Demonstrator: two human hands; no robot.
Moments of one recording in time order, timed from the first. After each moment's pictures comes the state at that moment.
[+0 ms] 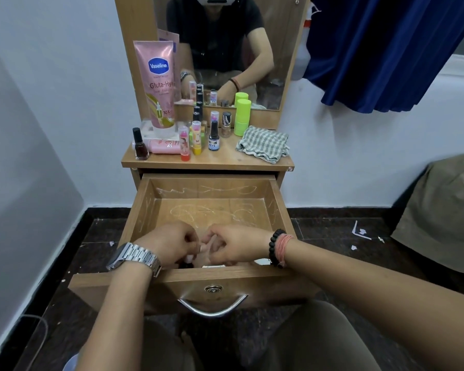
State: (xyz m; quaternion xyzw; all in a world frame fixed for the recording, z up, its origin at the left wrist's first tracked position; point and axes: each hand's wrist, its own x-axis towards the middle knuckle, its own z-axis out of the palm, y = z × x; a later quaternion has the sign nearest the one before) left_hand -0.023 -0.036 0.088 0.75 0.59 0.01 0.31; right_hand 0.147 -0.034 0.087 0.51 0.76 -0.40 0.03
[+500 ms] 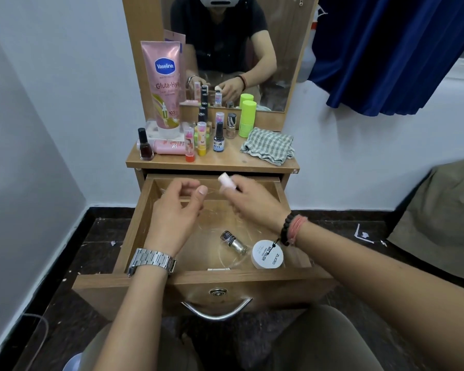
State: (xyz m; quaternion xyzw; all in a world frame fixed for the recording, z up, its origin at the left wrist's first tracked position) left_hand -0.007 -0.032 0.094 0.58 0.54 0.50 0.33; right_hand 0.156 0.000 0.111 0.56 0.71 -0.32 -0.28
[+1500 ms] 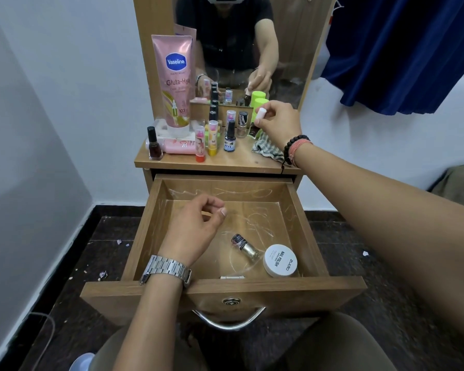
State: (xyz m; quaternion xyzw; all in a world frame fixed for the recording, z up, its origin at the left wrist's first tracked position) left_hand -0.008 -0.028 0.081 0.66 0.58 0.38 0.30; right_hand 0.182 0.136 0.165 0.62 0.64 -0.12 -0.44
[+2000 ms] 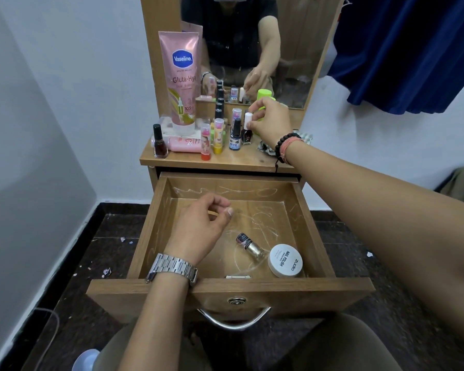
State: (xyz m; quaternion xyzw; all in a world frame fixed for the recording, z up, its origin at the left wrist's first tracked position) left_hand -0.009 -0.029 0.081 0.66 0.58 0.37 0.30; right_hand 0.160 0.144 0.160 0.61 0.67 -0.14 -0.41
